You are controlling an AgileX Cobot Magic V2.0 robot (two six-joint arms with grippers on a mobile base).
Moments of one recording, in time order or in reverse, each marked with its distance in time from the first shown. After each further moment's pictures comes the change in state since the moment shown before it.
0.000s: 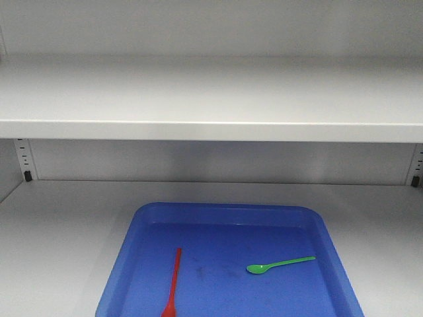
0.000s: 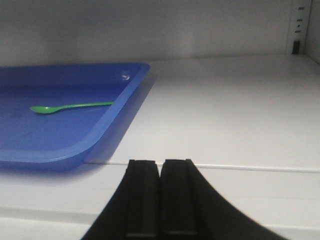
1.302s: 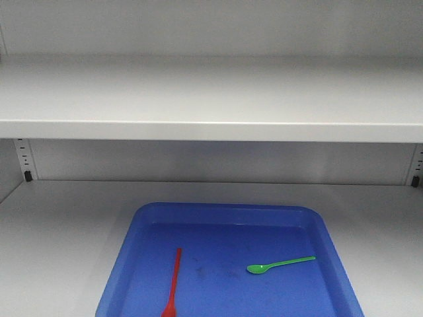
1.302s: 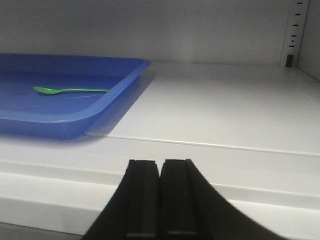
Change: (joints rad) left arm 0.000 0.000 0.000 0.000 0.001 0.000; right arm 0.000 -0.235 0.065 -0.088 0.153 -0.002
